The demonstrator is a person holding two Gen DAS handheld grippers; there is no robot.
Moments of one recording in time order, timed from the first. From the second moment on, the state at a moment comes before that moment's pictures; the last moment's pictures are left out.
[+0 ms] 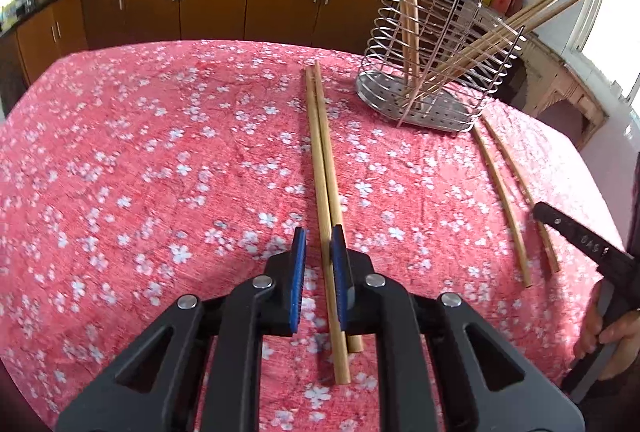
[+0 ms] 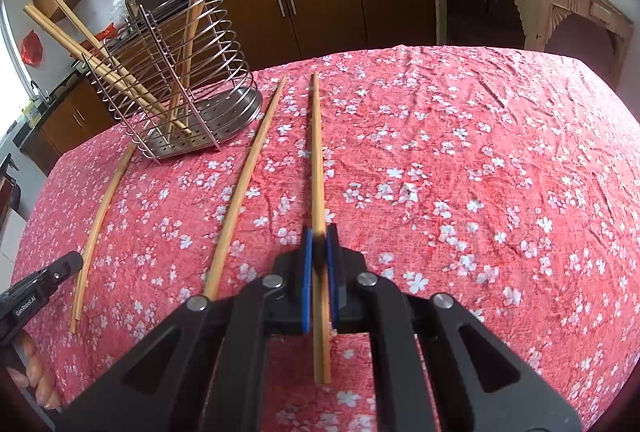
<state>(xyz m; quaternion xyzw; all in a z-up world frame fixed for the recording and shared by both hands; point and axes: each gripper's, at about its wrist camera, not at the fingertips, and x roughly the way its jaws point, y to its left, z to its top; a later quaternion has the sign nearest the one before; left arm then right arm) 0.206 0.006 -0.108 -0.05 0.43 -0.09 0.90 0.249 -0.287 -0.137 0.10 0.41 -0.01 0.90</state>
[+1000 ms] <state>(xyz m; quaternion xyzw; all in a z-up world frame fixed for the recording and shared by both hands) 0.210 0.011 -0.111 -0.02 0.43 -0.05 0.90 0.236 -0.278 -0.133 0.06 0.42 0.01 0.91</state>
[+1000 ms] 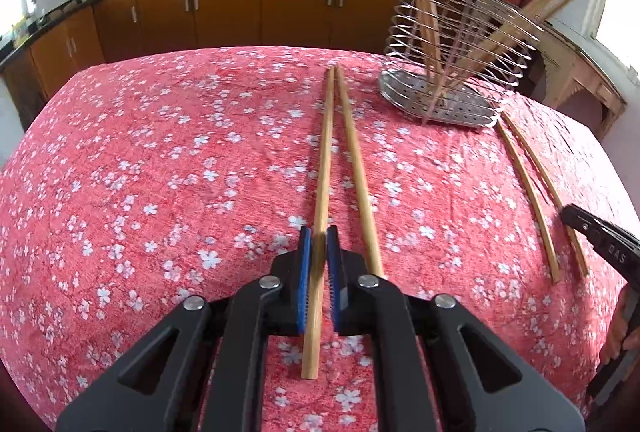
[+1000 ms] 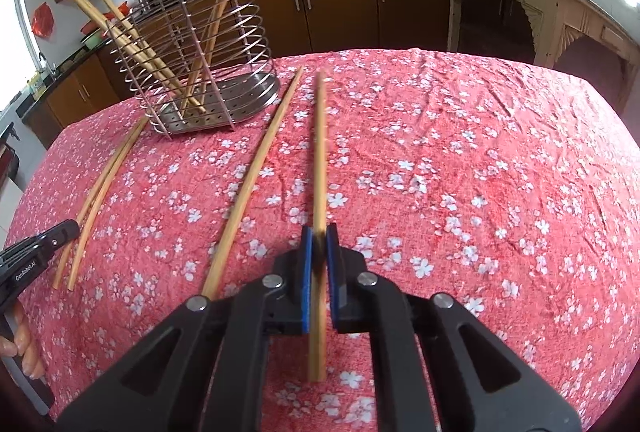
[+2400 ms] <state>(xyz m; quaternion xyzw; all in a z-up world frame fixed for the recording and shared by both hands) 0.209 0.041 -0.114 -0.03 0.42 -0.02 0.91 0.198 -0.322 -0.133 0.07 0.42 -0.04 0.90</state>
